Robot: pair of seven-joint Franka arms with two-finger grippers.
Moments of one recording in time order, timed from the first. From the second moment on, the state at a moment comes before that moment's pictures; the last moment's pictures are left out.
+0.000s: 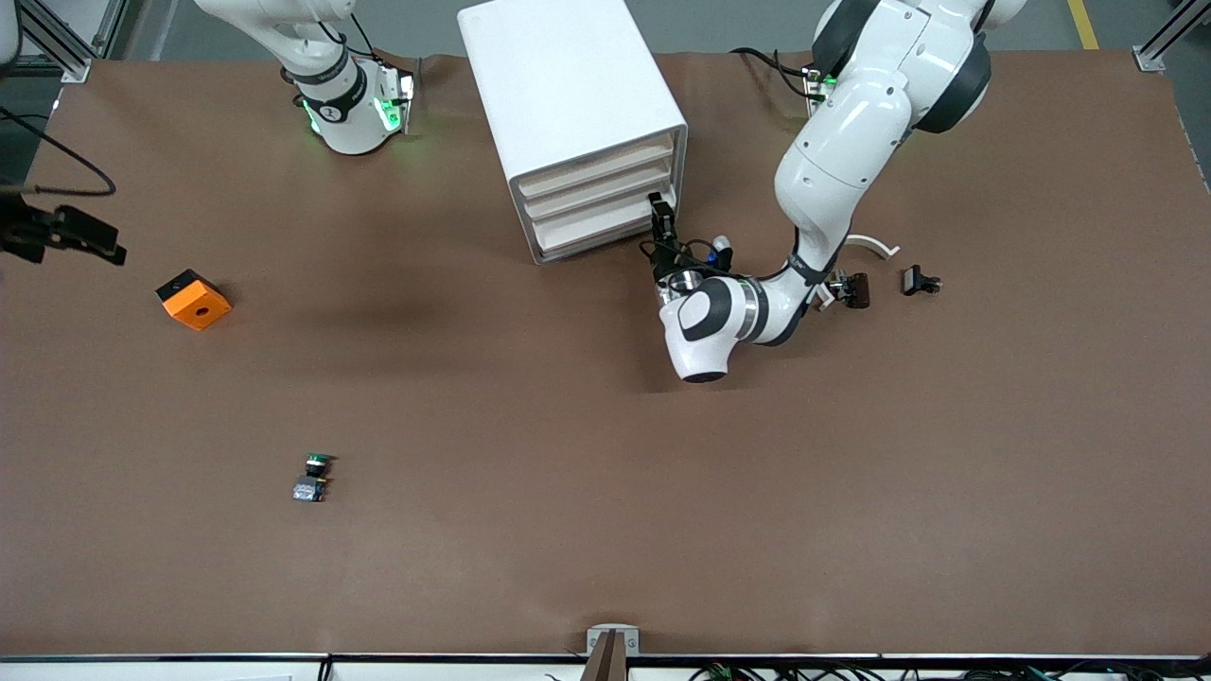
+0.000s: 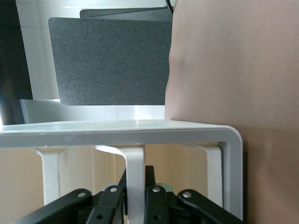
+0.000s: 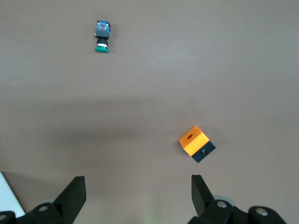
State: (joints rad) left arm -0.47 1.00 -0.18 -1.50 -0.77 1.29 -2.13; right arm -0.06 0.02 -0.07 -1.66 -0.05 1.61 -0.10
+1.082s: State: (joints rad) left arm -0.27 1.01 -0.17 -1.46 -0.83 1.30 -2.13; right arm 0.07 0.30 -0.06 -1.86 0.00 2.15 0.18
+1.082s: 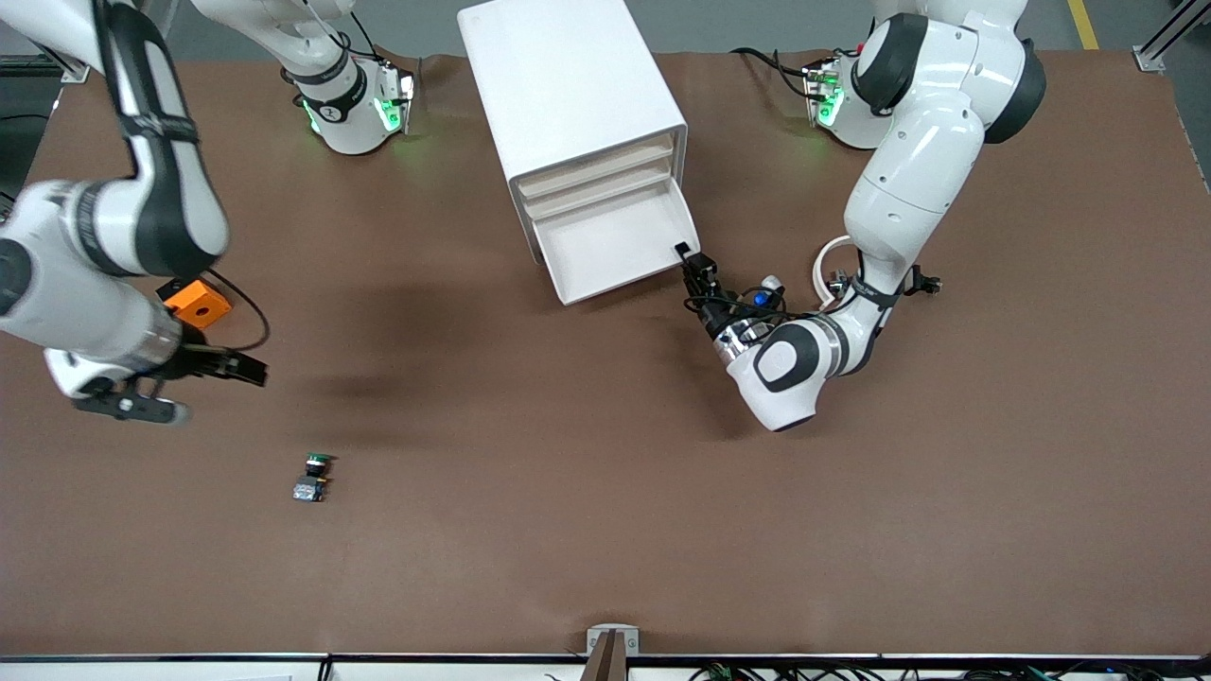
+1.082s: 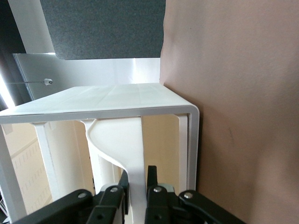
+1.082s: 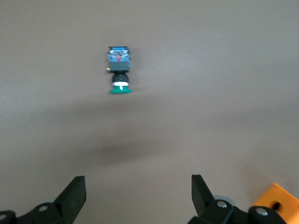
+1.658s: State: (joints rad) left arm -0.26 1.03 -0.17 -1.45 -0.83 1.30 -2.13; right arm 0.11 0.53 -0.06 -1.86 0.00 2.45 0.21
